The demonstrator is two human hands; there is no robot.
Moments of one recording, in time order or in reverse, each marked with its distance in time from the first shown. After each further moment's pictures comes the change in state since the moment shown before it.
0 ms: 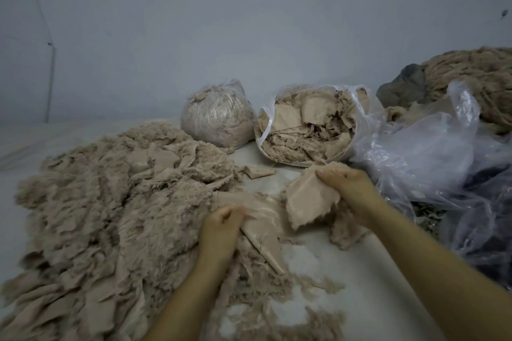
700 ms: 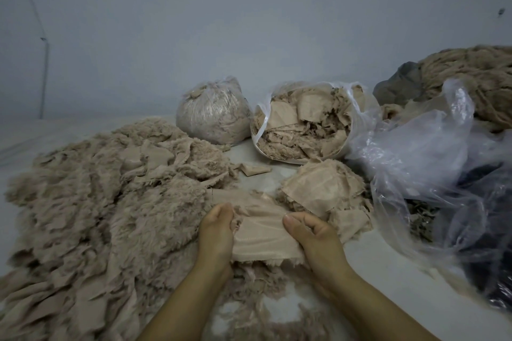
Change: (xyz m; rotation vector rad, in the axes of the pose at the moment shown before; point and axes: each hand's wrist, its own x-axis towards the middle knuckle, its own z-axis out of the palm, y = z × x) left_hand -0.009 0.004 0.016 -0.339 0.037 -0.194; right_hand -0.089 0.031 0.059 0.304 -0.075 0.057
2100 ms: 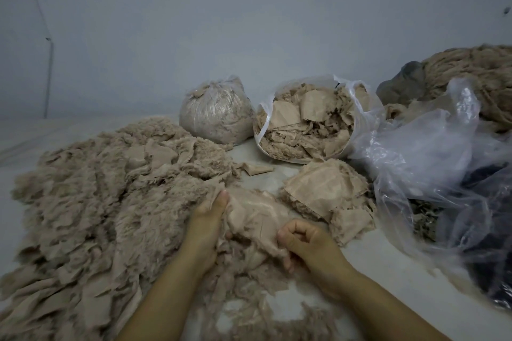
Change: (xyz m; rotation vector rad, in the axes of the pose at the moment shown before) left_hand 0.017 0.017 -0.017 -0.073 -0.126 -0.053; right_hand 0.008 0.009 -0.008 -0.092 -0.344 0.016
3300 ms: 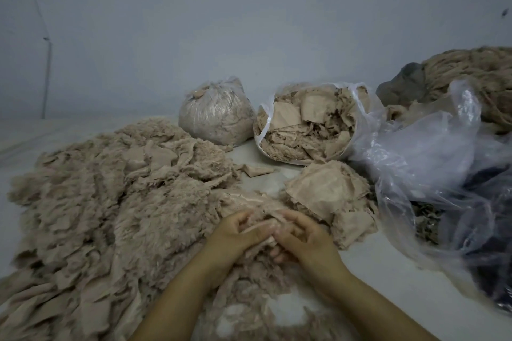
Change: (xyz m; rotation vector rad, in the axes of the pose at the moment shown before) left_hand -0.016 -0.009 0.000 0.213 -0.480 -0.005; right_hand -0.001 -0.009 0.014 0.030 0.129 -0.004
